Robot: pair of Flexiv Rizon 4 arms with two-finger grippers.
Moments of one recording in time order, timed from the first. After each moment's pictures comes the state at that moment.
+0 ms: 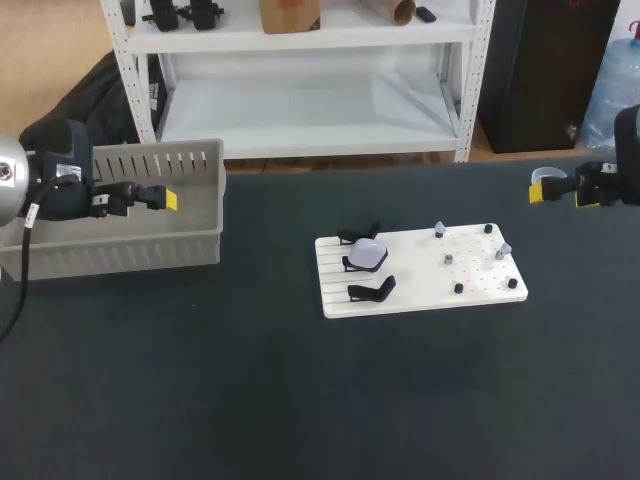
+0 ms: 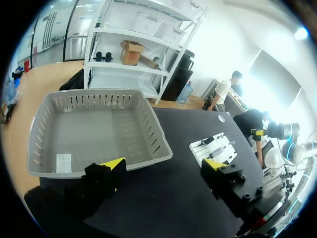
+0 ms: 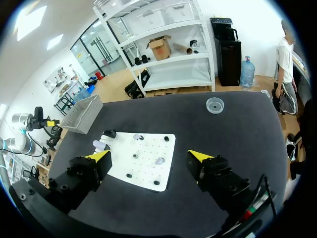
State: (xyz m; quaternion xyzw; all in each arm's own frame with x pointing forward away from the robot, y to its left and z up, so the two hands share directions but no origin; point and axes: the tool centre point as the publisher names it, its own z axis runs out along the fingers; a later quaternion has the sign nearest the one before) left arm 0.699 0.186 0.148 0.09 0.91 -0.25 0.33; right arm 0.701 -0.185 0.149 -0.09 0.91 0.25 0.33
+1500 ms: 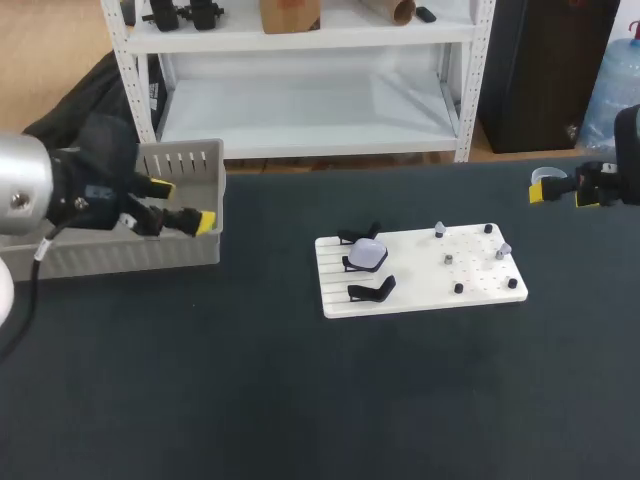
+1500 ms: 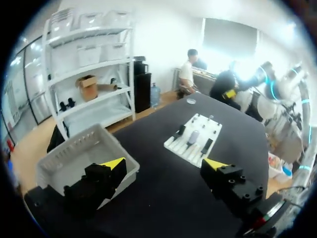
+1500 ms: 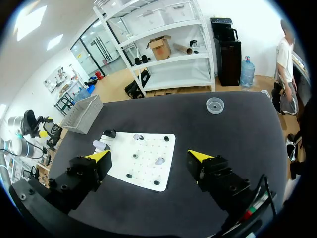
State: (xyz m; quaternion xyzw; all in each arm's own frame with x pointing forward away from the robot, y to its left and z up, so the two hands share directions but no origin) left arm 0.656 0.118 0.176 0.36 0.82 -0.20 0.40; right arm 0.701 -0.185 0.149 -0.09 0.91 0.25 0.33
